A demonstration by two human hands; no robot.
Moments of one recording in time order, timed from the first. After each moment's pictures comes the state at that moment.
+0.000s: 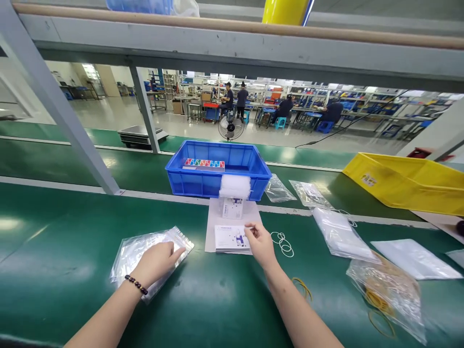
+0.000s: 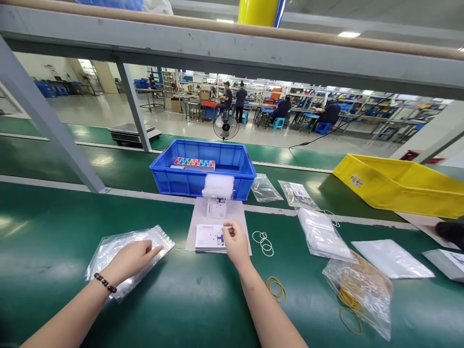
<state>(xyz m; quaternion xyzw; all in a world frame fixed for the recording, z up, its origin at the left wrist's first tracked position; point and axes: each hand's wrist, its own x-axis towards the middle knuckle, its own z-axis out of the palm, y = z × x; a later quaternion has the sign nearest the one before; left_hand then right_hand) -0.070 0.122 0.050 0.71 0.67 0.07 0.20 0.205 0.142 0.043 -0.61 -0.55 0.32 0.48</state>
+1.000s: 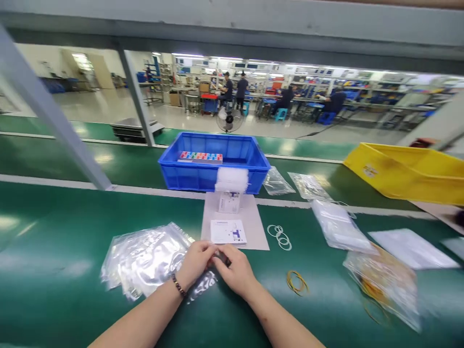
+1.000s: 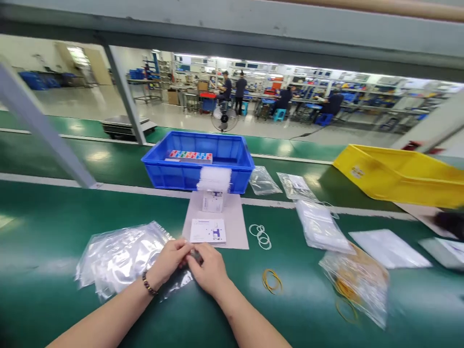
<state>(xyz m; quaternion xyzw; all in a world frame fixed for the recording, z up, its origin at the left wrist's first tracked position) 0.034 0.115 0.024 0.55 0.56 0.31 0.53 0.162 0.091 0.021 -0.51 -0.75 0.25 0.34</state>
